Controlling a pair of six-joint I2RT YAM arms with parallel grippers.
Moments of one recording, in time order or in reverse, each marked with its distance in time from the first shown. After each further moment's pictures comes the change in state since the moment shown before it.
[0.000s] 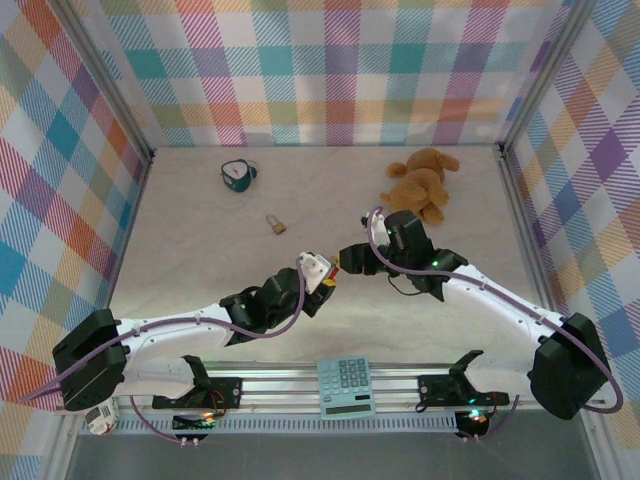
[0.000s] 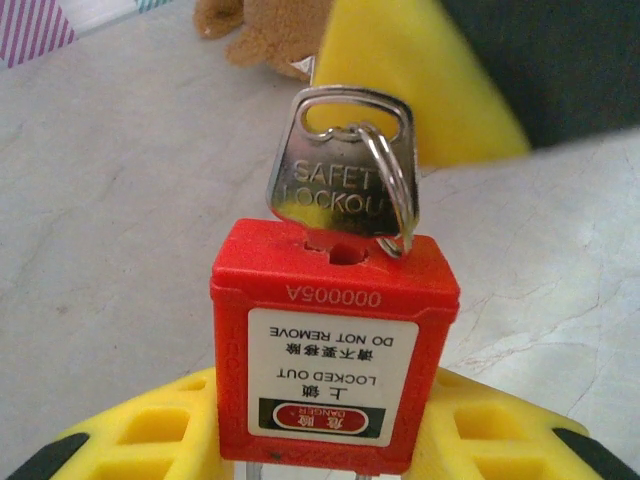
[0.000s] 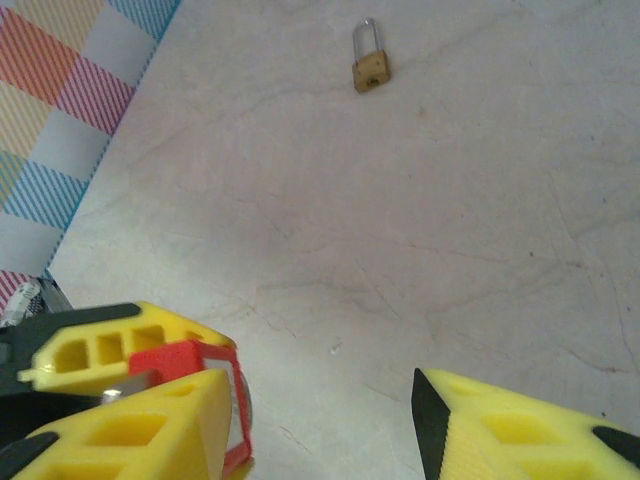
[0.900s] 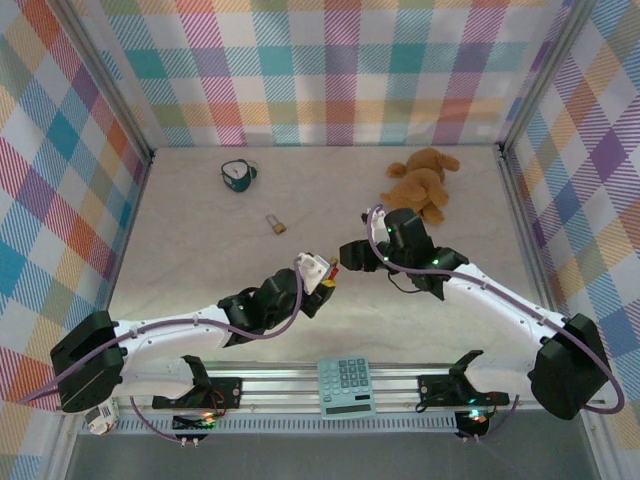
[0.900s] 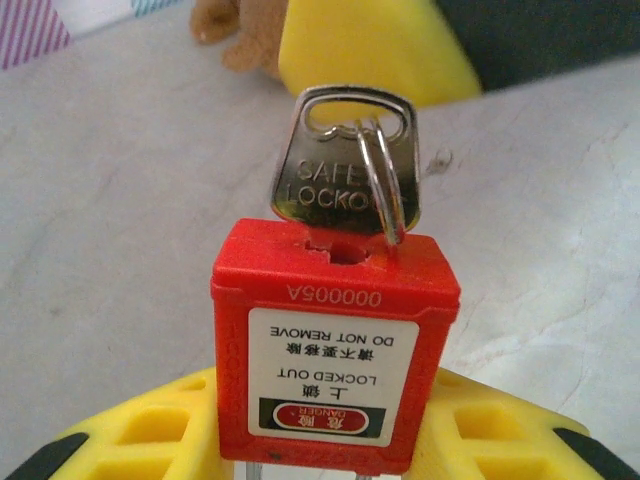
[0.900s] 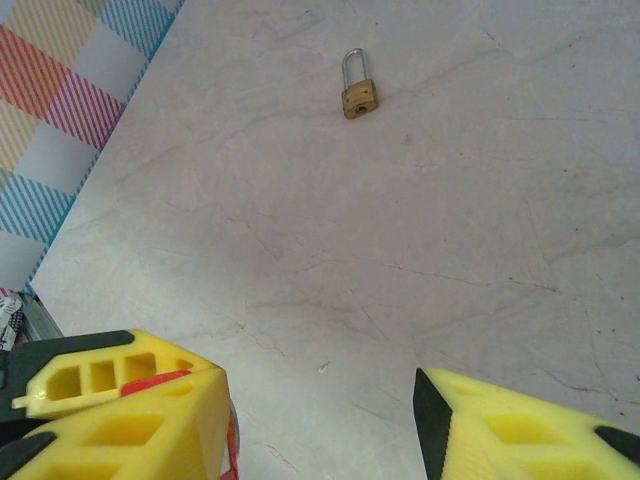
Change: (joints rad) left arm 0.000 -0.018 -0.005 0.006 0.010 -0.011; right arm 0.002 -0.002 0.043 -0.021 0.041 -0.024
